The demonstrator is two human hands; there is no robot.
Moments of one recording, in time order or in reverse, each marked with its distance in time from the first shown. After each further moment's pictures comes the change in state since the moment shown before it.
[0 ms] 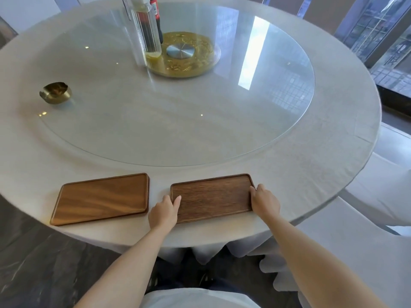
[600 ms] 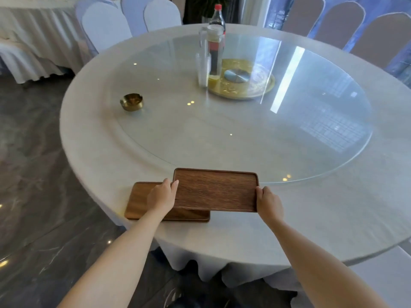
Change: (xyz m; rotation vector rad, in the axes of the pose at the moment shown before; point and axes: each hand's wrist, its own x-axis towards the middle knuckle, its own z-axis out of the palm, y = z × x) left_hand 0.056 -0.139 -0.112 -0.090 0.275 0.025; right_hand -0.039 -0.158 0.038 0.190 0.088 -0.164
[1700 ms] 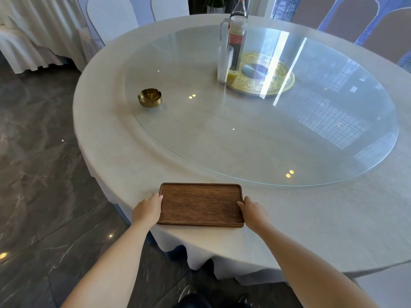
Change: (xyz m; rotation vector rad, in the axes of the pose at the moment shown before) left_hand 0.029 -0.137 -0.007 0.165 -0.220 -0.047; right_hand -0.030 -0.077 0.092 -0.352 -0.284 -0.181
